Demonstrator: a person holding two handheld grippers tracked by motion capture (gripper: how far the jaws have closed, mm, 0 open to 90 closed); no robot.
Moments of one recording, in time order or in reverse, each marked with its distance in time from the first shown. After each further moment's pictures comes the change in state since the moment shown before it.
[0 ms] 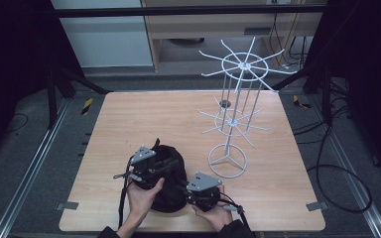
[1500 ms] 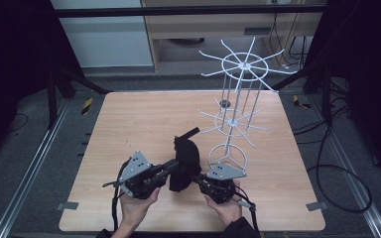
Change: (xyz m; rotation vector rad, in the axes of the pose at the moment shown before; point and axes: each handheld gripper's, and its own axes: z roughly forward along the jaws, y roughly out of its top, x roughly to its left) left arm -0.037 0.010 -0.046 -0.164 -0.063 0.253; right arm -0.031 0.002 -0.032 -0.125 -0.037 0.178
